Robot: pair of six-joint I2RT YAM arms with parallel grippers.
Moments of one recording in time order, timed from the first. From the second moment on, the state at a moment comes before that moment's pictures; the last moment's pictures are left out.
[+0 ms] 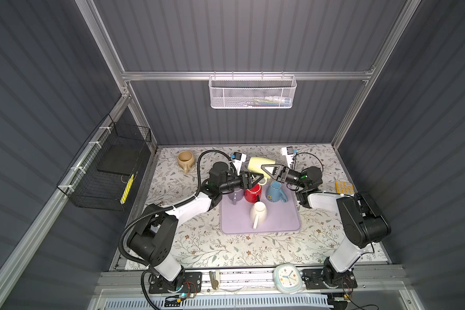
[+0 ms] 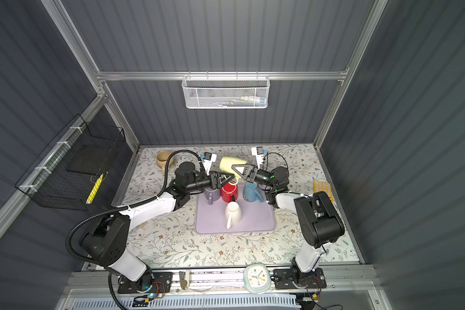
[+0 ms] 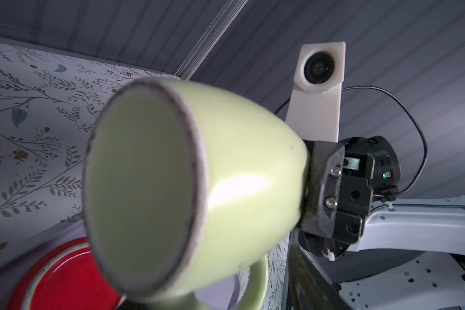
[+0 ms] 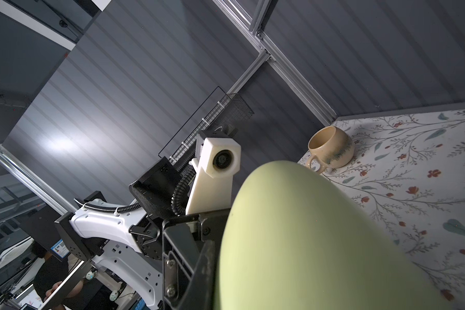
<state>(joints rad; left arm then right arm) -0.61 1.61 0.98 0.47 0.61 -0.66 0.30 1.72 0.80 1.30 -0.98 1.12</state>
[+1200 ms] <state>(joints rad) -0.54 1.40 0.98 0.04 0.45 -0.38 0.21 1.57 0.79 0.70 -0.93 0.83</state>
